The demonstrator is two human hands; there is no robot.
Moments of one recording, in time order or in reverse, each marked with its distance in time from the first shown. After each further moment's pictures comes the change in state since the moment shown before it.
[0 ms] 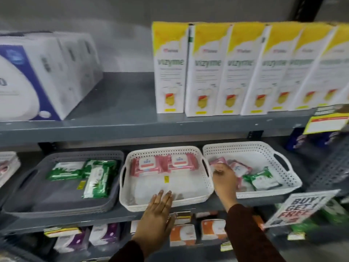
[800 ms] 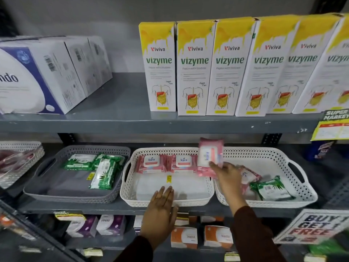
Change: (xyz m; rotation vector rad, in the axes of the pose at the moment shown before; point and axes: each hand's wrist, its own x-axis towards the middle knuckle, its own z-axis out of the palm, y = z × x) left_hand 0.026 0.034 0.022 0.060 0.089 -0.219; right_hand 0.035 0.013 -0.021 0.264 -0.190 -0.015
